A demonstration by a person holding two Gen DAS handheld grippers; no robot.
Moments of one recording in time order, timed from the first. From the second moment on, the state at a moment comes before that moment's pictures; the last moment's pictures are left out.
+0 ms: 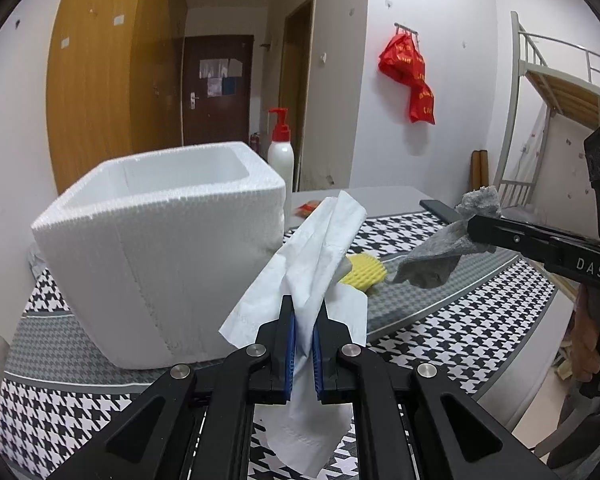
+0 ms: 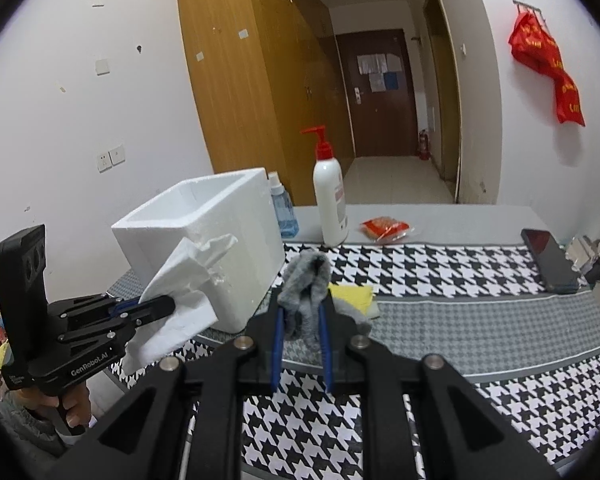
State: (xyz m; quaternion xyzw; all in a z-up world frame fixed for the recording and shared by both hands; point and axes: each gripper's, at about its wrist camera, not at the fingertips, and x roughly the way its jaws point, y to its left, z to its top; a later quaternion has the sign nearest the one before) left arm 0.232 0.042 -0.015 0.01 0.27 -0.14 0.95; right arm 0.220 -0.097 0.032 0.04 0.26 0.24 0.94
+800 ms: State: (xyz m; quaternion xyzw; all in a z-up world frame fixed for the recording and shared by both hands) left arm 0.190 0.060 0.010 0.00 0.23 -0.06 0.97; right arm 0.199 -0.065 0.049 0.02 0.22 0.31 0.92
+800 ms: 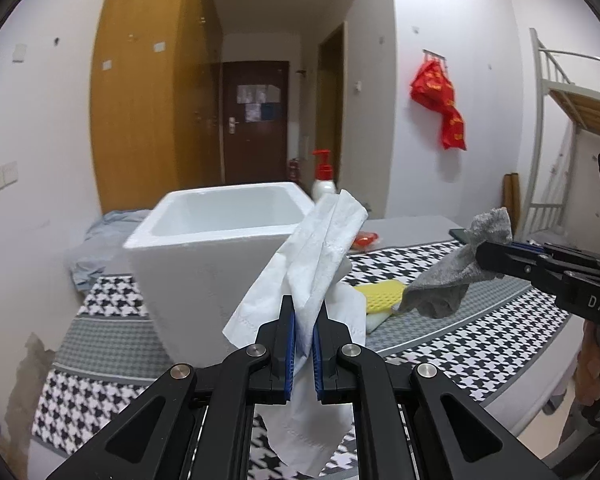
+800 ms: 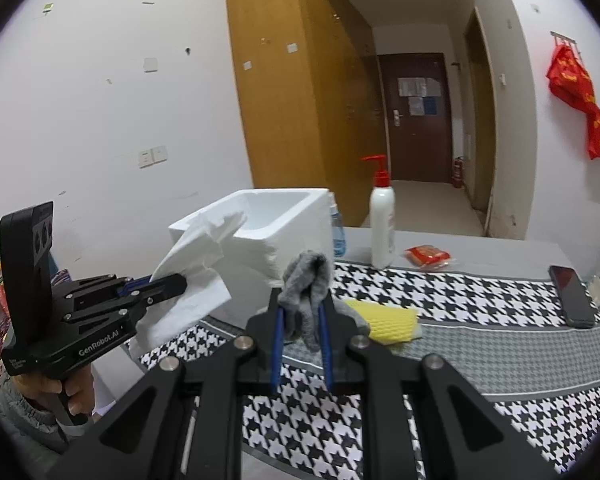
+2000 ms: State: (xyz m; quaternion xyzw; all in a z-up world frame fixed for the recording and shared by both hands) left arm 0.170 0.119 0.030 -0.02 0.21 0.01 0.98; right arm 0.202 0.002 0.074 -0.02 0.21 0.36 0.91
